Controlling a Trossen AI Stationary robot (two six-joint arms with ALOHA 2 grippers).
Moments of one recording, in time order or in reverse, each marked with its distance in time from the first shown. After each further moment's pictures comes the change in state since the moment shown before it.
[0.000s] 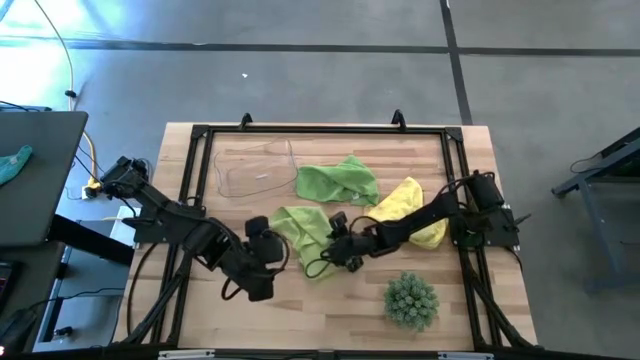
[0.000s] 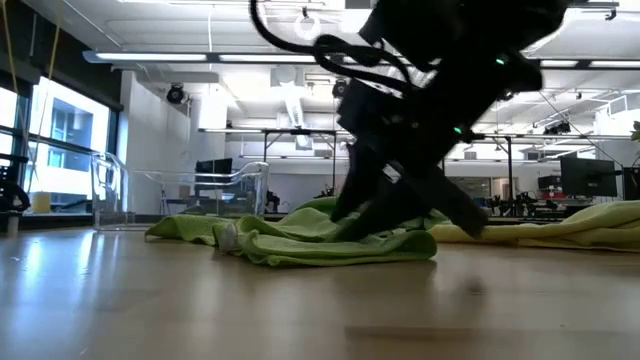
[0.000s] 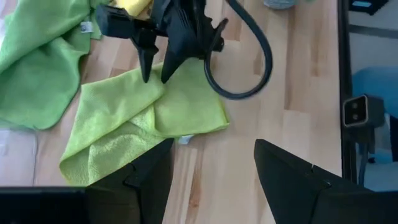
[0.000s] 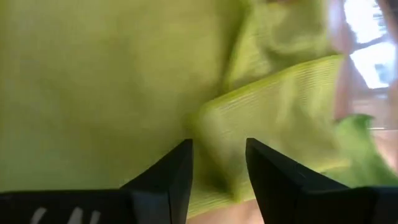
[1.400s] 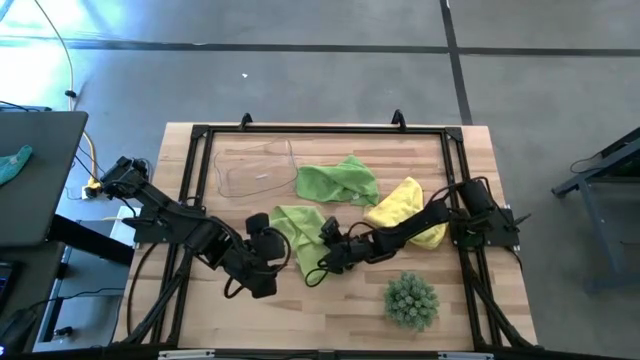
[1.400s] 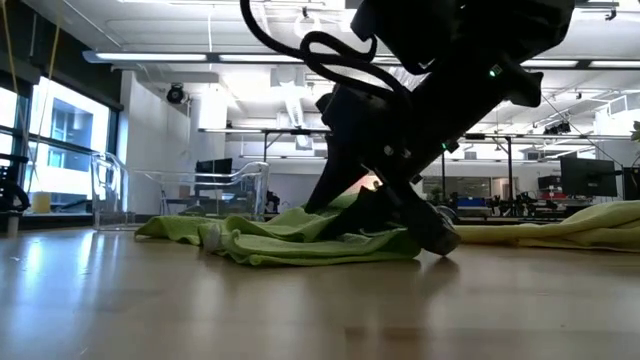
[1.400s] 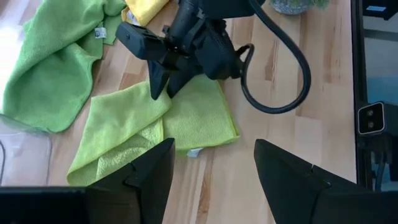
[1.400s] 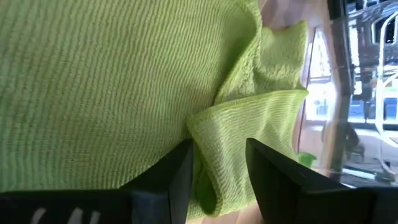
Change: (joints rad) left arm 0.008 0.002 0.000 0.001 -0.045 0.014; right arm 0.033 0.086 0.013 0.151 0.140 -0.308
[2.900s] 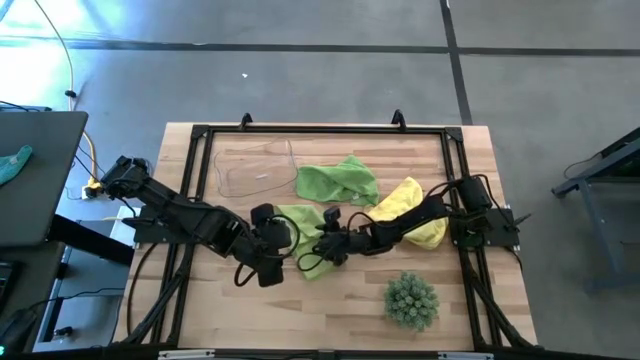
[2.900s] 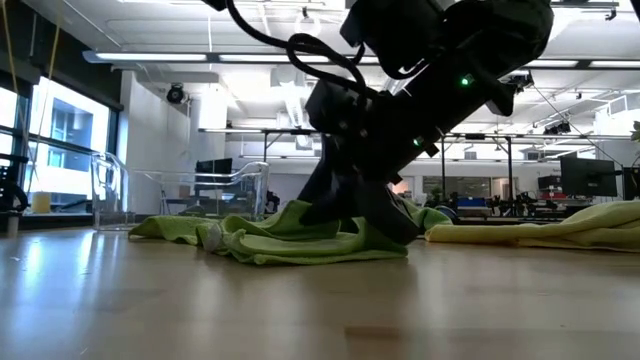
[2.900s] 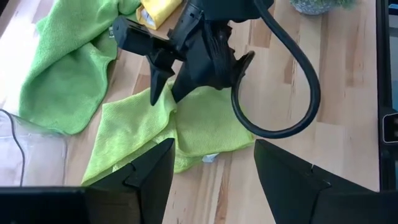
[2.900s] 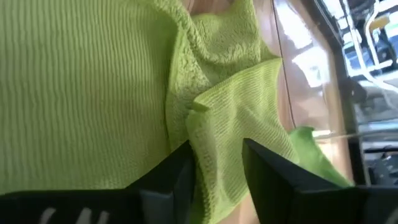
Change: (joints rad) left arm 0.091 0.000 0.000 -0.002 0.045 0.069; right arm -0.058 0.002 -0.003 0.092 -0.004 0.284
